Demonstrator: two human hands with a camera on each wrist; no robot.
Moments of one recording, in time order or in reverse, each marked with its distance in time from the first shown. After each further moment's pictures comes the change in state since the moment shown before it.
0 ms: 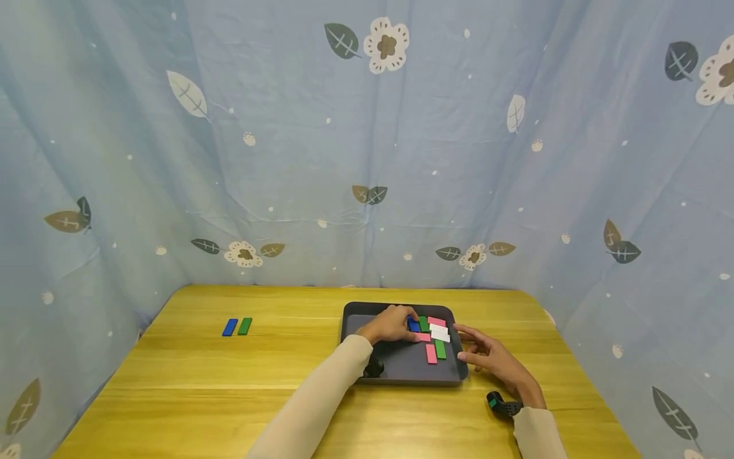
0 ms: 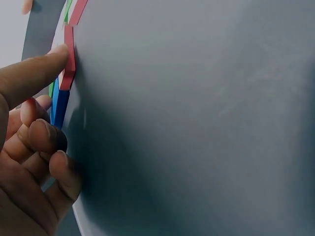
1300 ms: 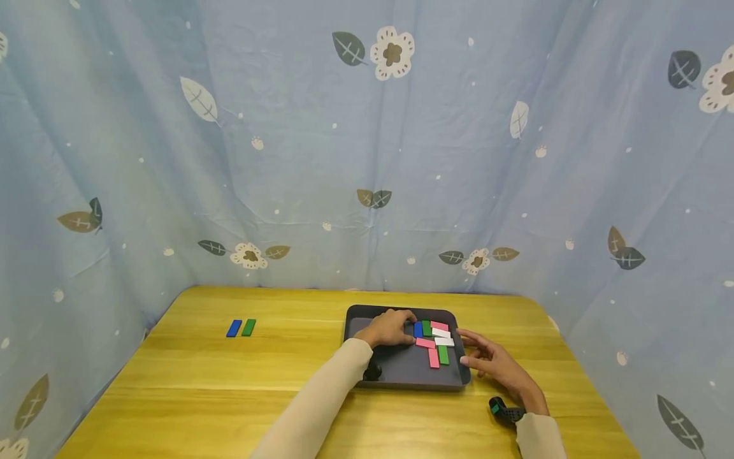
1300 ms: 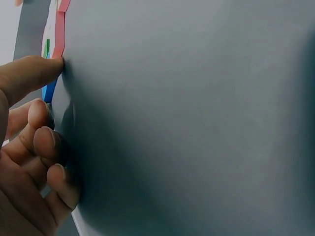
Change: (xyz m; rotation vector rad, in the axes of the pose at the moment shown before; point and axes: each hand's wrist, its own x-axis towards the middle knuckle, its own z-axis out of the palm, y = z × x) left_hand -0.012 -0.003 -0.003 0.133 0.028 -0.033; right_hand -0.001 -0.002 0.002 0.008 0.007 0.005
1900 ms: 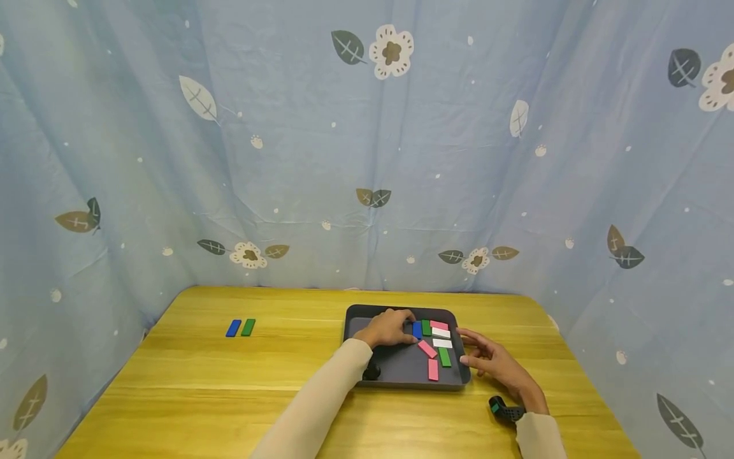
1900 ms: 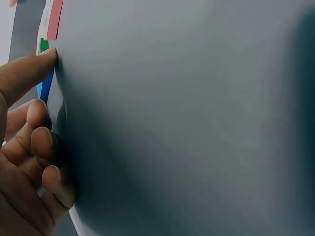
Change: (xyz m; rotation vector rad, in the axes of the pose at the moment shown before) left_hand 0.000 -0.001 0.002 0.037 0.023 -0.001; right_hand 0.001 0.001 0.000 0.011 0.012 0.009
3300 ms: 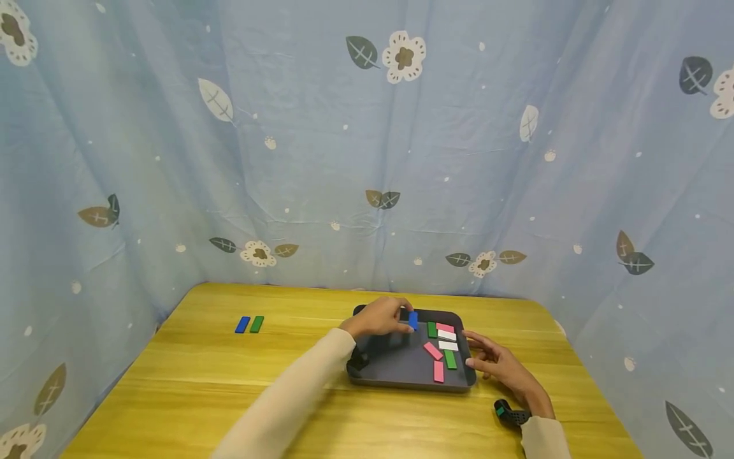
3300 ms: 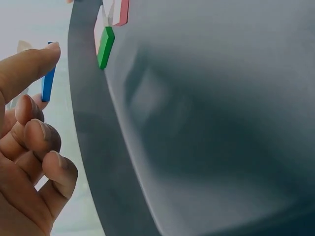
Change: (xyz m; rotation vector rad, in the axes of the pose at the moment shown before) left_hand -0.027 -0.003 -0.053 -0.095 0.027 0.124; right_hand -0.002 -0.003 0.001 -0.012 -0.010 0.021
